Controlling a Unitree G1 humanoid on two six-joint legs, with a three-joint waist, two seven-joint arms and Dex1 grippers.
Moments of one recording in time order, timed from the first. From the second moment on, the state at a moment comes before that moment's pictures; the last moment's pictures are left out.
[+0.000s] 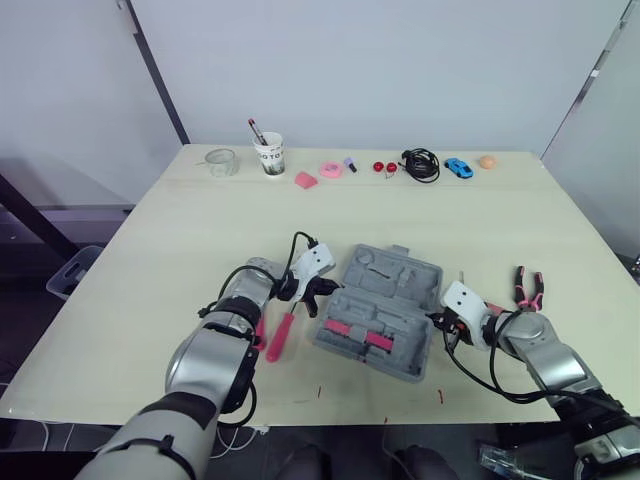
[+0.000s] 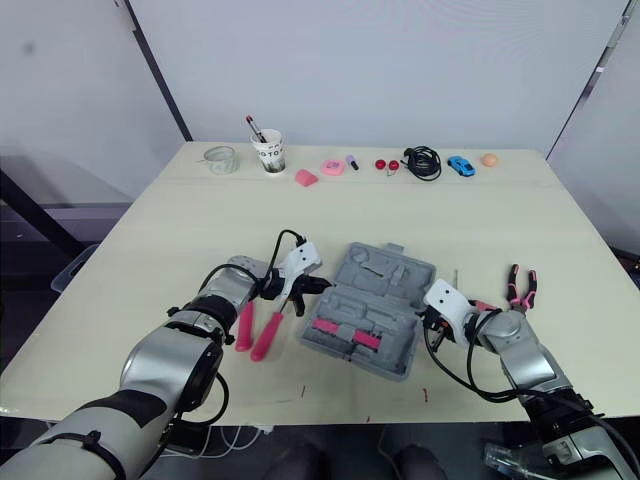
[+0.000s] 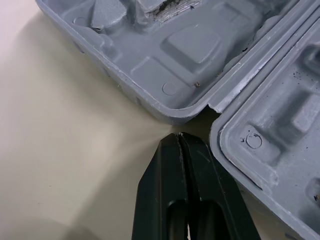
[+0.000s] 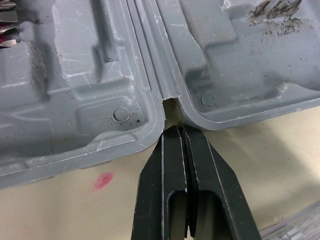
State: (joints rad) left arm -1.00 0.31 -0.17 1.29 0.20 -0.14 -1.04; right arm -0.32 -0.55 0.23 0.13 0.00 0.38 0.80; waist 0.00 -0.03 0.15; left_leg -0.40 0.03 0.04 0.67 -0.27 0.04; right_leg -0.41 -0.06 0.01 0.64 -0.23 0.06
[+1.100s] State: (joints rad) left arm -0.85 0.37 -0.20 0.96 0.20 0.08 -1.30; right arm -0.32 -0.56 0.22 0.13 0.01 0.36 0.91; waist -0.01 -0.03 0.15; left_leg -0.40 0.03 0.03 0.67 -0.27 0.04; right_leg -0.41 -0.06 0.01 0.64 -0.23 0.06
